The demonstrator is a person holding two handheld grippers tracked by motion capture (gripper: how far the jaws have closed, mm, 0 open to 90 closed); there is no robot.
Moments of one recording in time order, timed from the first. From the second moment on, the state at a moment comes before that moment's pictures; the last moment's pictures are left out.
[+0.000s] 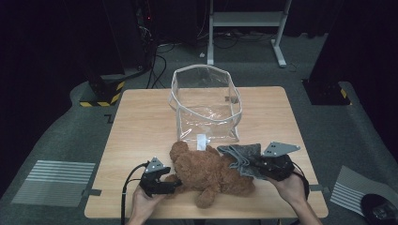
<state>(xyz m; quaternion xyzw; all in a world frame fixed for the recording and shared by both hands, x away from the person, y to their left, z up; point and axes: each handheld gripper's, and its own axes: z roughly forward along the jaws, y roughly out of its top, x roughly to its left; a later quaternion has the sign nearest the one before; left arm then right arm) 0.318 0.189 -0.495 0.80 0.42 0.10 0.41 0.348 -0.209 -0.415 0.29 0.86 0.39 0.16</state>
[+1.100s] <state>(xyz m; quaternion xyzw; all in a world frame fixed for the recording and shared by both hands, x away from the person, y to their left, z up) 0.333 0.167 -0.495 0.81 0.42 0.10 0.40 0.319 -0.203 -0.411 0.26 0.86 0.39 0.18</state>
